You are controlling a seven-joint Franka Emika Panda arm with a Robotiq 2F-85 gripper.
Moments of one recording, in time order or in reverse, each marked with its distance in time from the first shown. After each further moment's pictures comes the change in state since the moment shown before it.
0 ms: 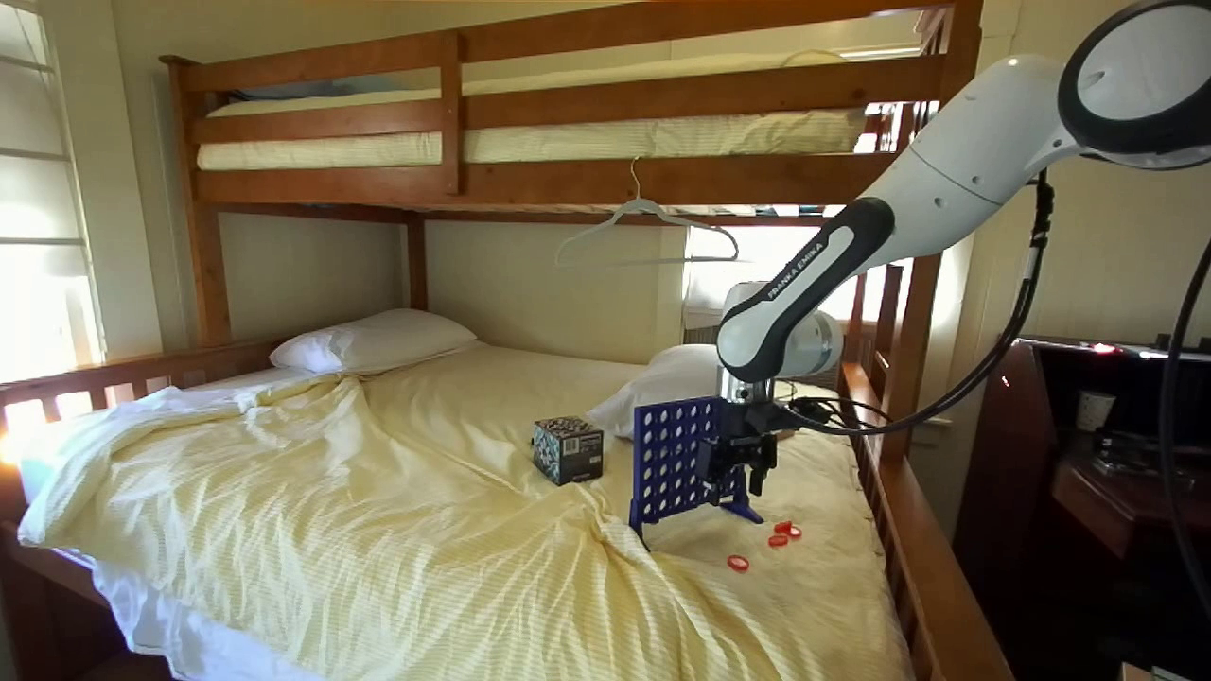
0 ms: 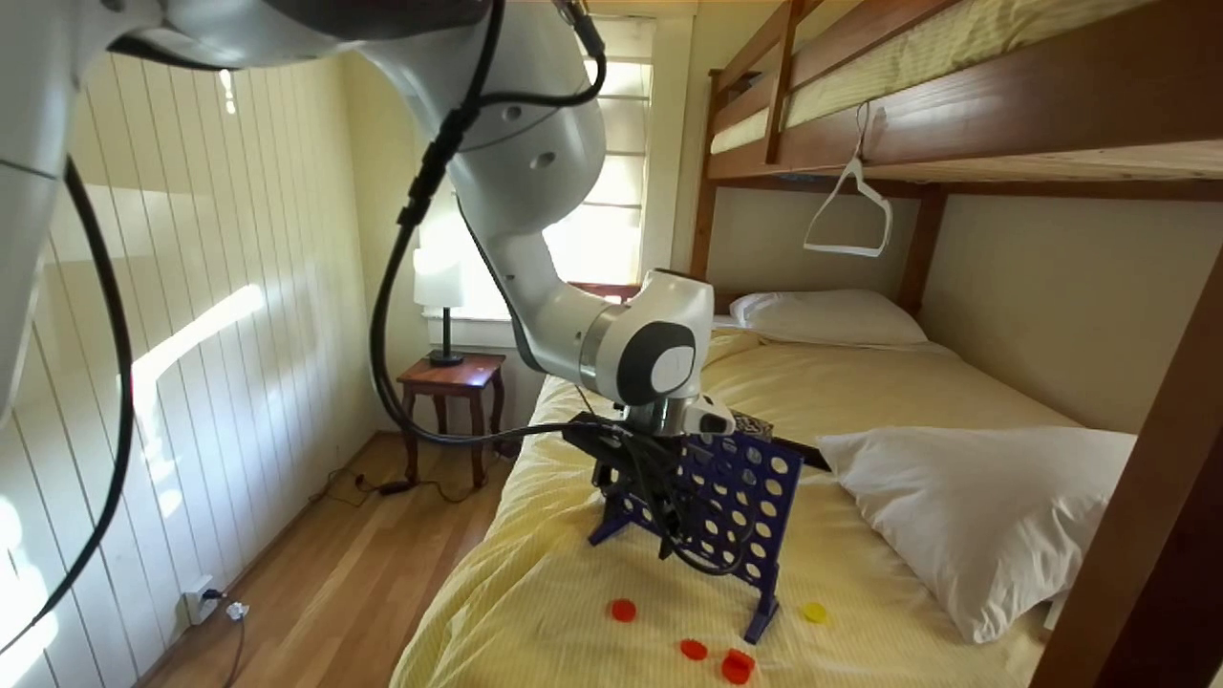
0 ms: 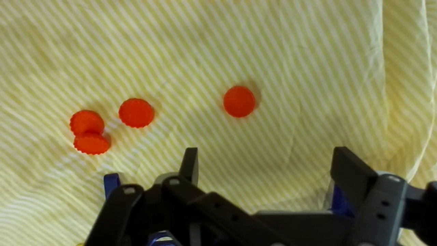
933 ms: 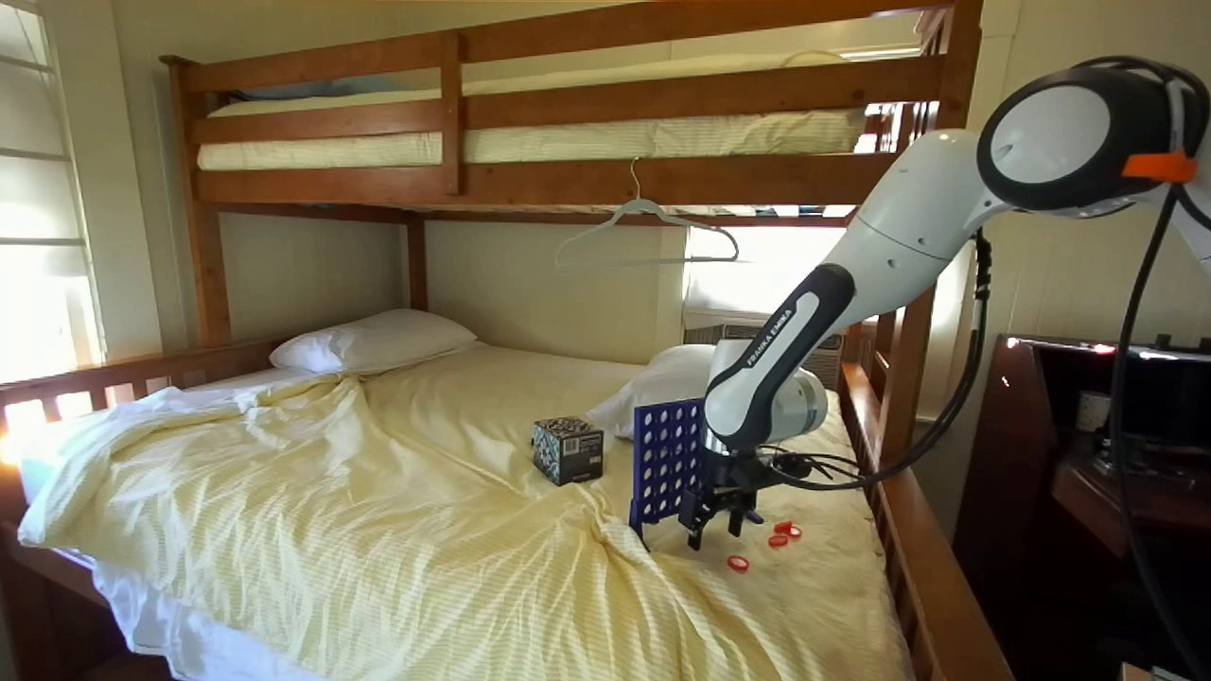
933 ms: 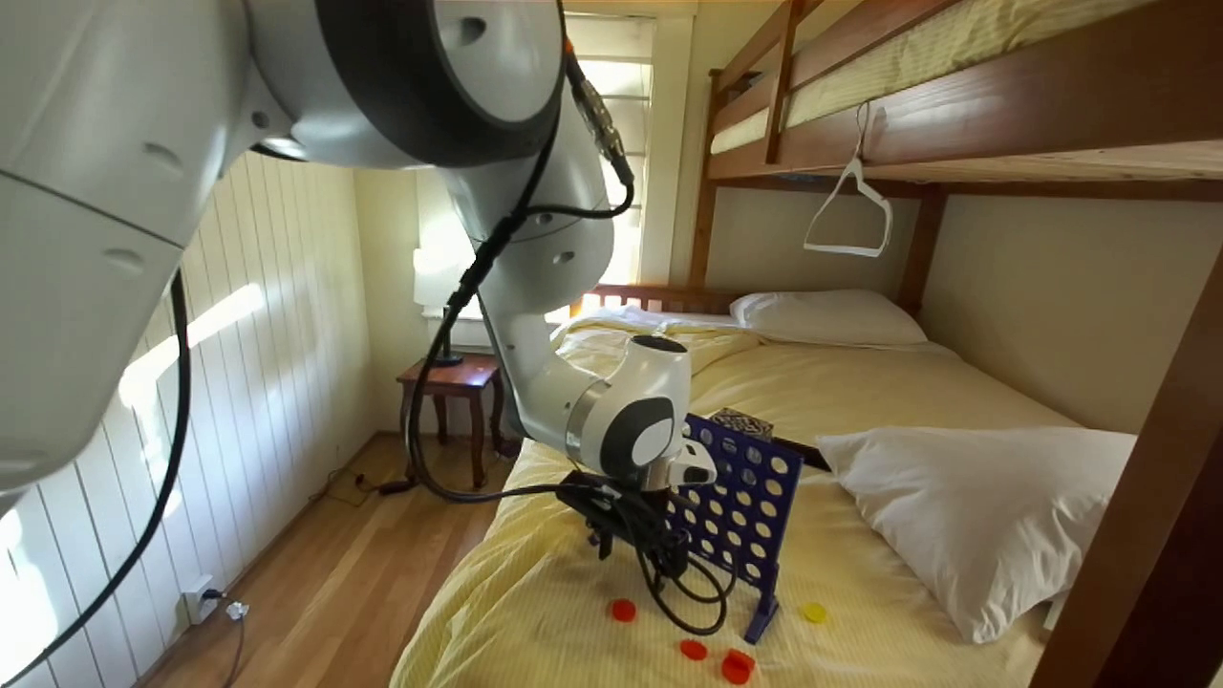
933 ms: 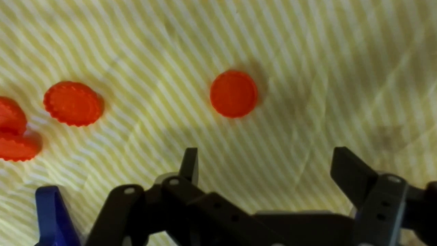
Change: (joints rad) arm -0.009 0.190 0.042 0.023 0.000 0.243 -0.029
